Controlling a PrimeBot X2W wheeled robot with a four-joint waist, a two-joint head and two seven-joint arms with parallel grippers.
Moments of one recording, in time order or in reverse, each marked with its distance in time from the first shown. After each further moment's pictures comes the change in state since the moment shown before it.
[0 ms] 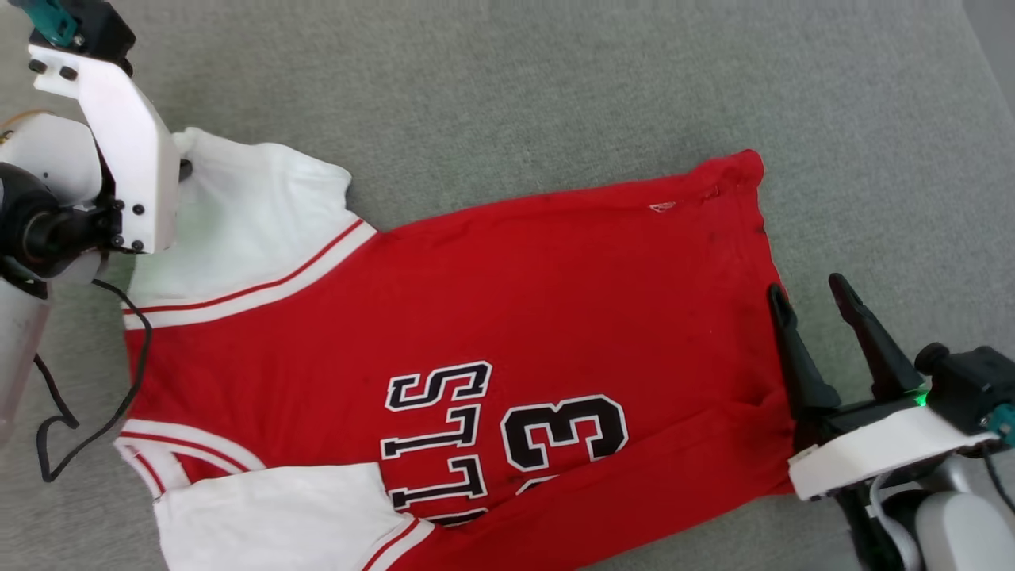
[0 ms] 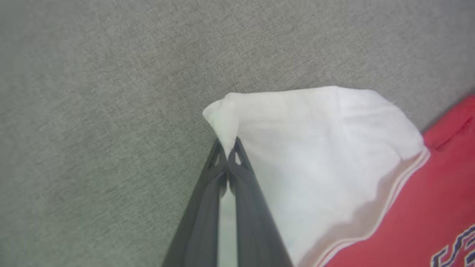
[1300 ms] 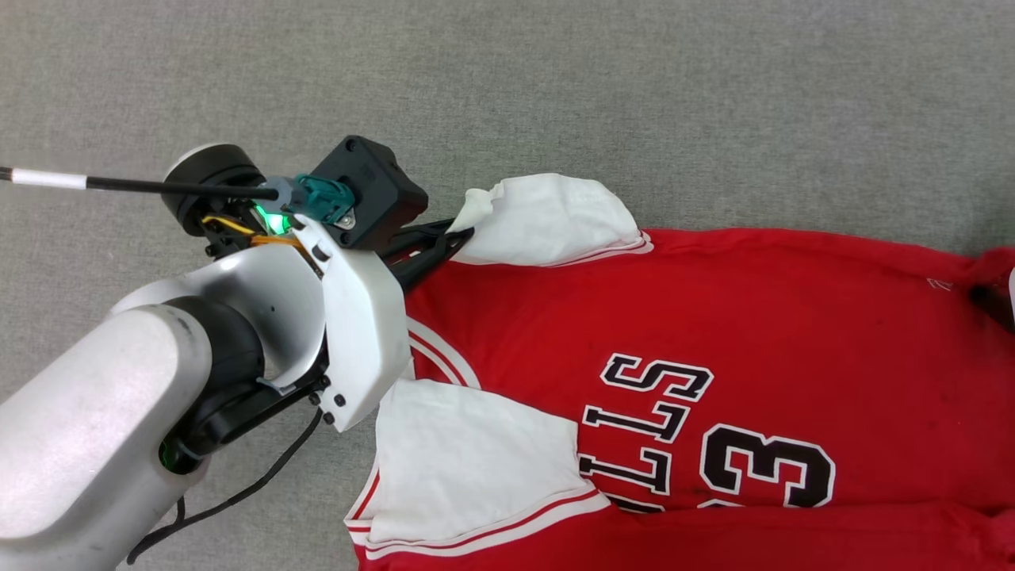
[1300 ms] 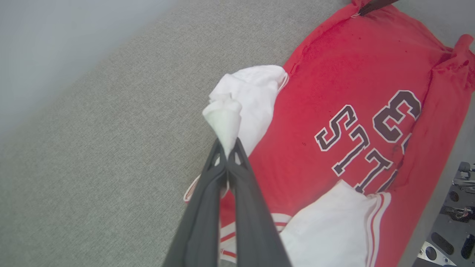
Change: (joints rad) left arm 0.143 0.017 -0.208 -0.664 0.018 -0.040 -0.259; right arm -0.401 -0.498 0.041 0.200 0.158 0.000 1.131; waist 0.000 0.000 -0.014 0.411
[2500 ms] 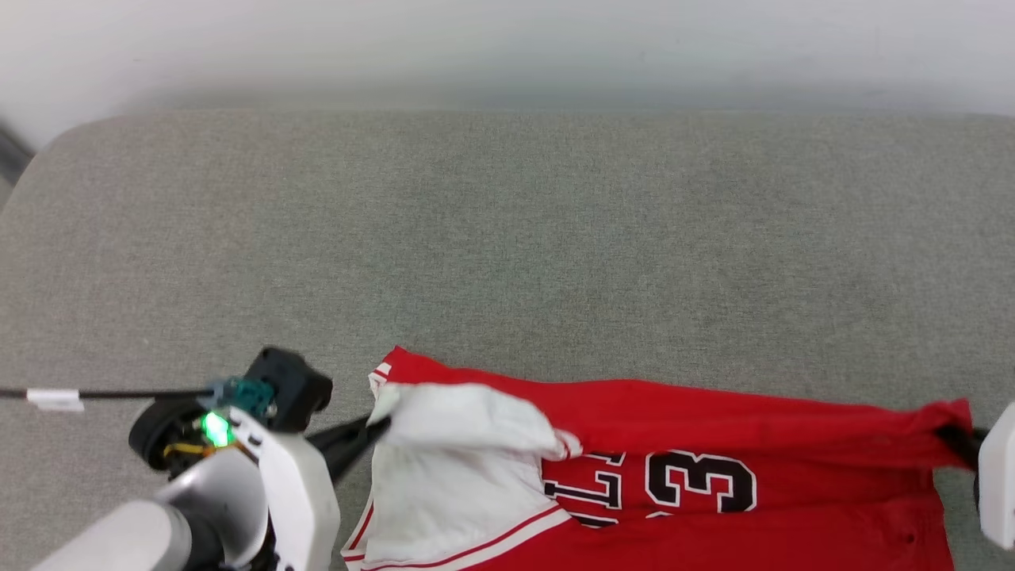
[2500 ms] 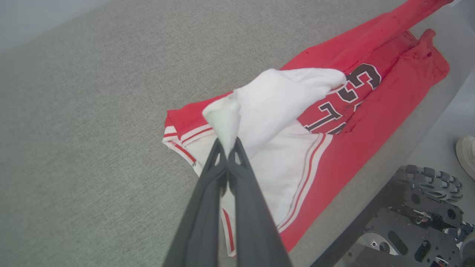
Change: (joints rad) left arm 0.453 0.145 0.001 -0.002 -0.056 0.162 -0.220; right arm 0.439 0.070 -0.148 -0.224 0.106 0.000 -0.211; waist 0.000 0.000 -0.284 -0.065
